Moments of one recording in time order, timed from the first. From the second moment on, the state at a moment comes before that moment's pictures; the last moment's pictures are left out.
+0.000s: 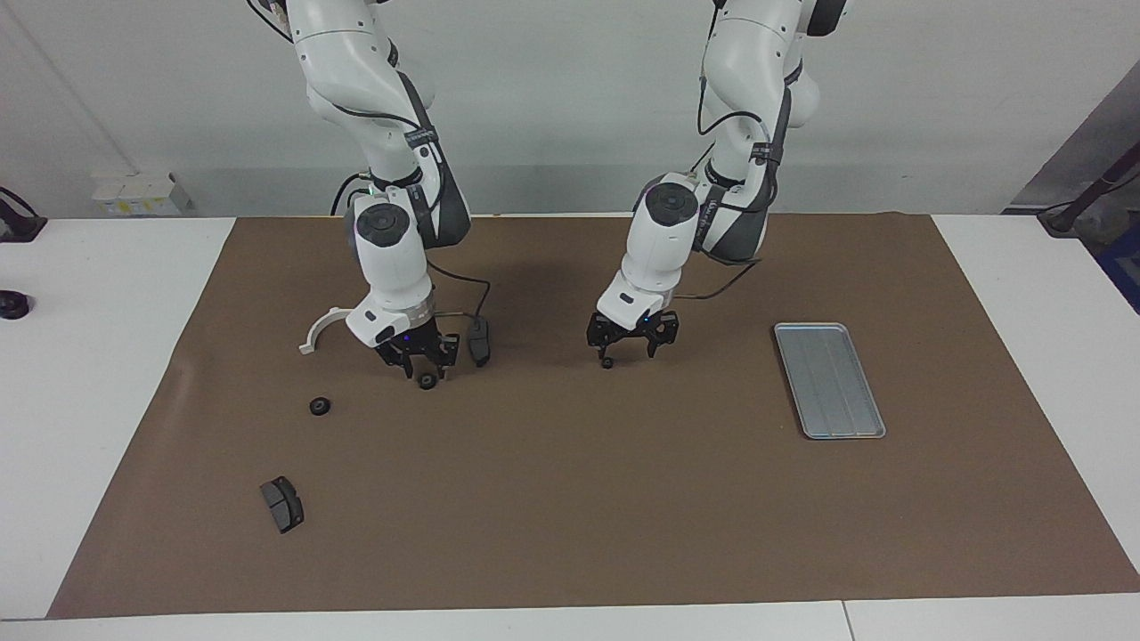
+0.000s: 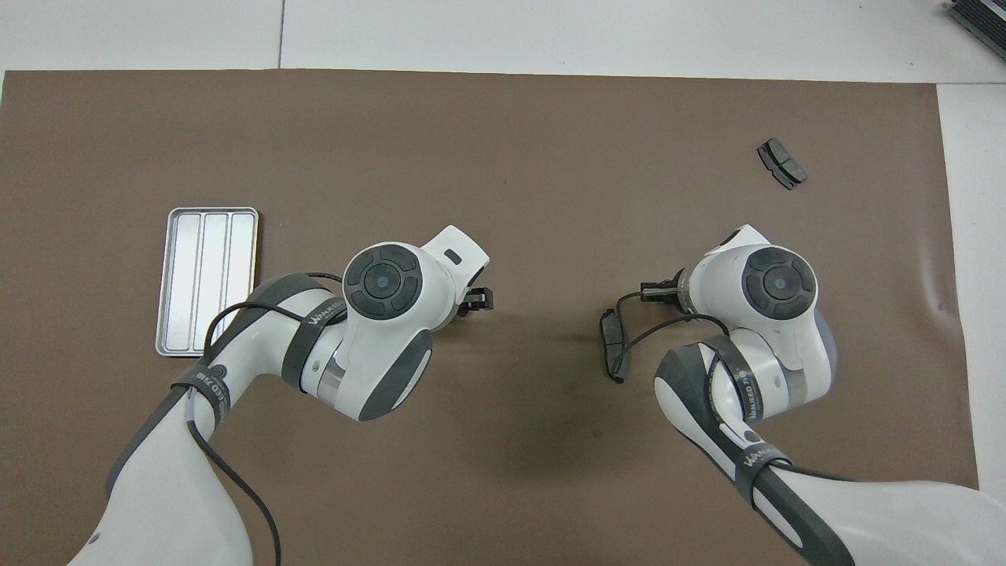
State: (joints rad) left arm -0.48 0.28 -0.07 -1.94 -0.04 2.36 -0.56; right arm 0.17 0.20 0.07 -2.20 -0.10 2.49 0.35
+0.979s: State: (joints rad) left arm 0.00 0.07 -0.06 -1.75 -0.04 1.83 -0.01; right arm 0.44 0.26 0.09 -1.93 -0.08 2.34 0.54
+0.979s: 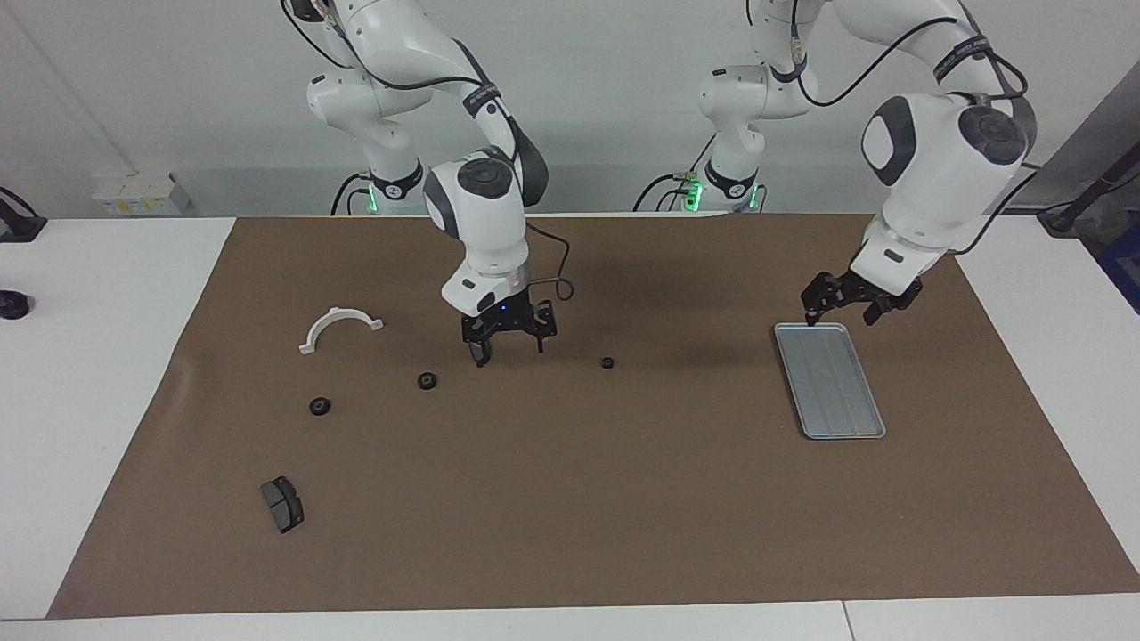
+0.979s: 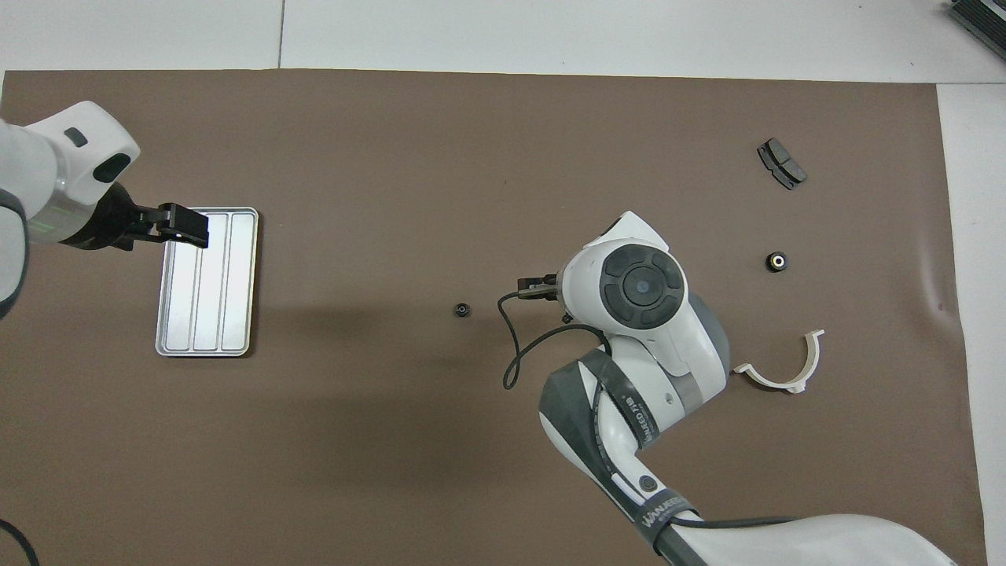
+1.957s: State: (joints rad) left arm 0.02 0.00 -0.05 -1.77 -0.04 1.76 -0.01; right arm 0.65 0.57 0.09 -1.63 -0.16 2.28 0.78
